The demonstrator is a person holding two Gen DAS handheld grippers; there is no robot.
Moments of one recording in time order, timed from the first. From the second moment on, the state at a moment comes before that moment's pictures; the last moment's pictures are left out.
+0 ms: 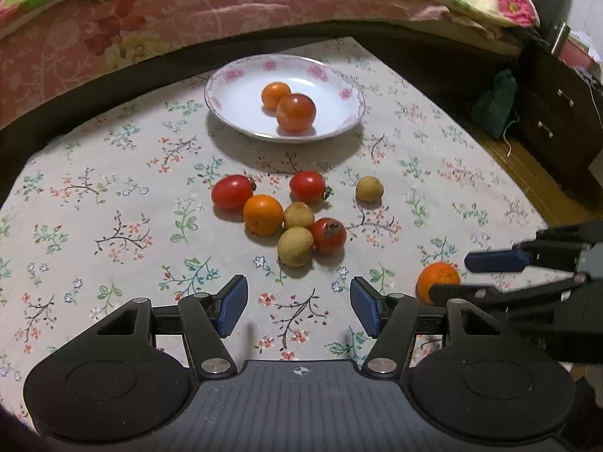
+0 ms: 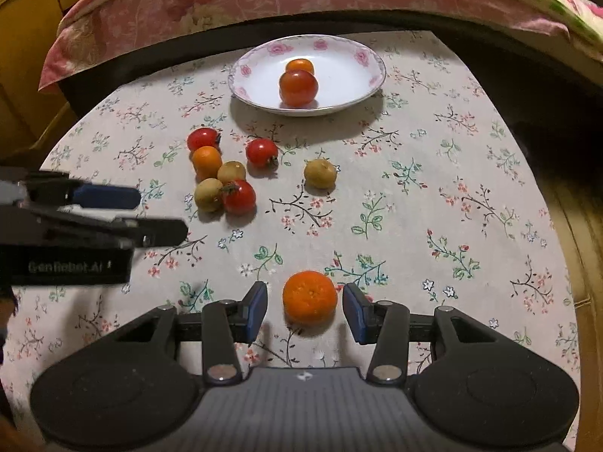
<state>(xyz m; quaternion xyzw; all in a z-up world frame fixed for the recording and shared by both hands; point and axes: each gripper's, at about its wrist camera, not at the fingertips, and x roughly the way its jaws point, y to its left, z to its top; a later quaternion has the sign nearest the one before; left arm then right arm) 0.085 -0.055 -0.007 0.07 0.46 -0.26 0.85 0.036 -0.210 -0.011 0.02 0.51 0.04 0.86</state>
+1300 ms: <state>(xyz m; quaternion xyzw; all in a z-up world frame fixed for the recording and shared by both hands) 0.110 -0.073 -0.027 0.09 0.46 -0.24 0.85 0.052 -0.217 -0.033 0.03 0.53 0.06 0.85</state>
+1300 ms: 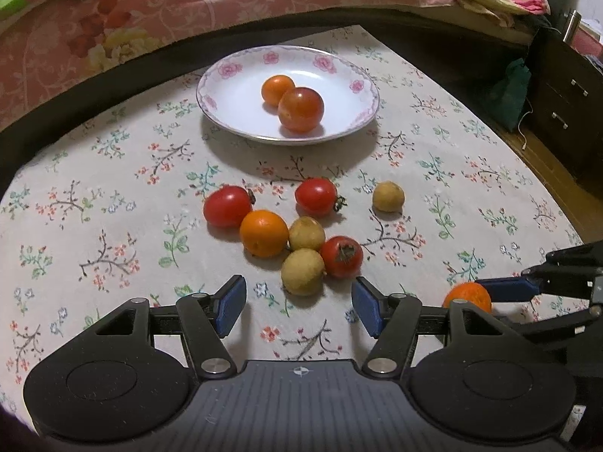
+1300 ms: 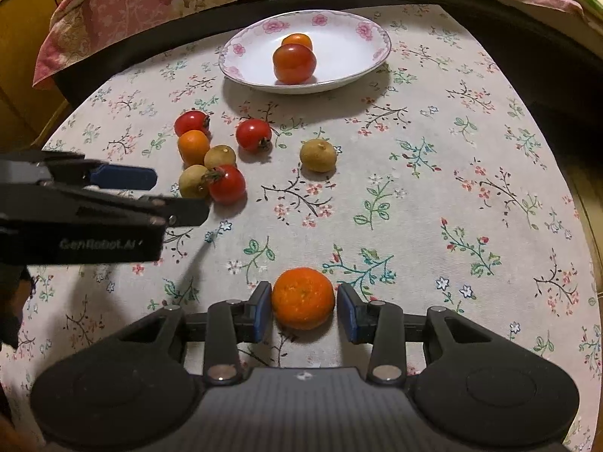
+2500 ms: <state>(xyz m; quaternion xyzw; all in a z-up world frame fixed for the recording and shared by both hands) 0.109 -0.082 -0.031 0.14 0.45 -0.27 0.84 0.049 -0.222 -0.034 0.04 0.52 0.06 0.85</state>
